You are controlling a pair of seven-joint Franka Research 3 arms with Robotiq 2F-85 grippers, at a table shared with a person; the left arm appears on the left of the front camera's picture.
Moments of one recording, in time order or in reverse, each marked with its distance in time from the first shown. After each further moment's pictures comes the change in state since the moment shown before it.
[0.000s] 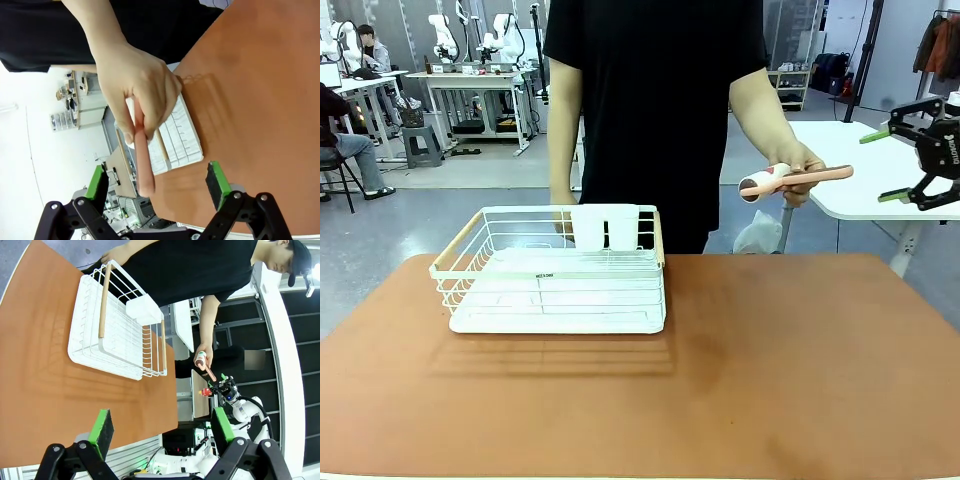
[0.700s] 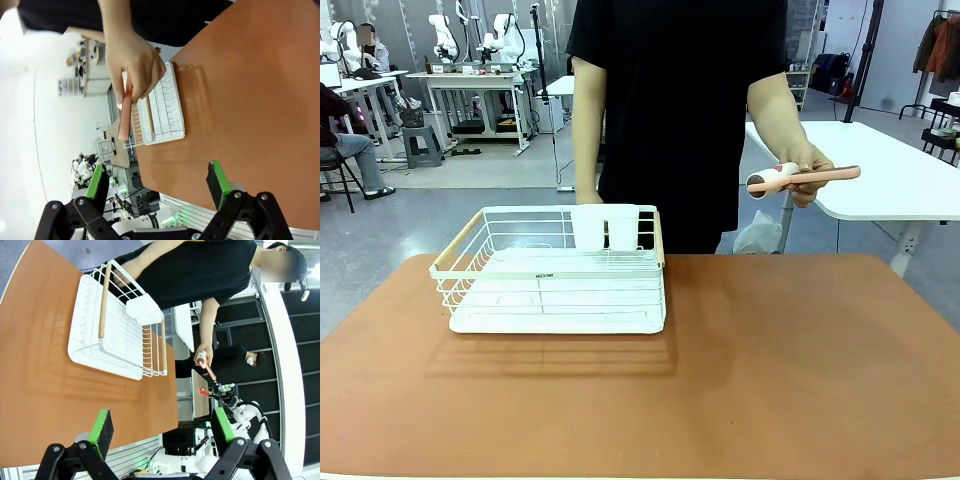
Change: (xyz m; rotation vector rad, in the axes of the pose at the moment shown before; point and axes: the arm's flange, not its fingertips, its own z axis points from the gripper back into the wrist) left arm 0.000 0.000 0.000 0.000 0.001 -0.001; right arm 0.049 -0.056 0.095 0.063 0.126 0.116
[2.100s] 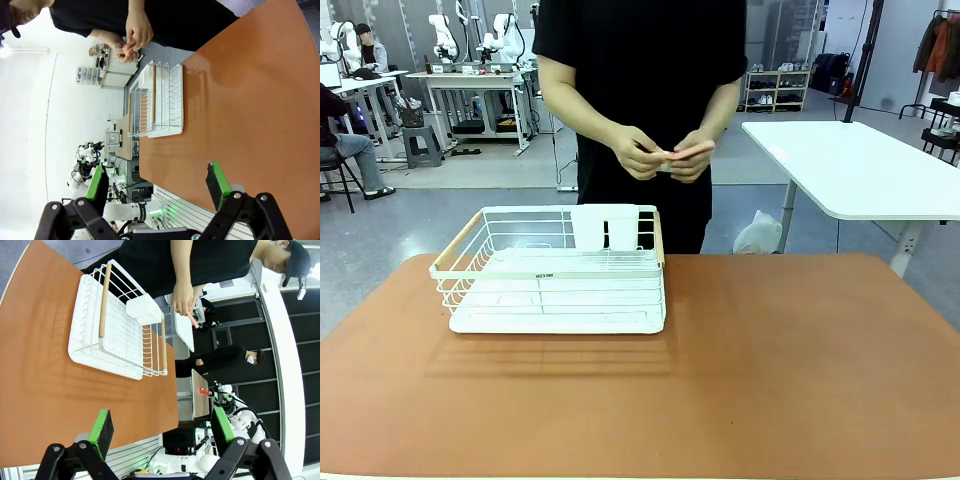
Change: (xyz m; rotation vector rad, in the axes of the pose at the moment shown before) left arm 0.000 0.000 0.001 0.000 0.001 -0.001; right arm 0.004 -0.067 0.096 0.144 -0.001 0.146
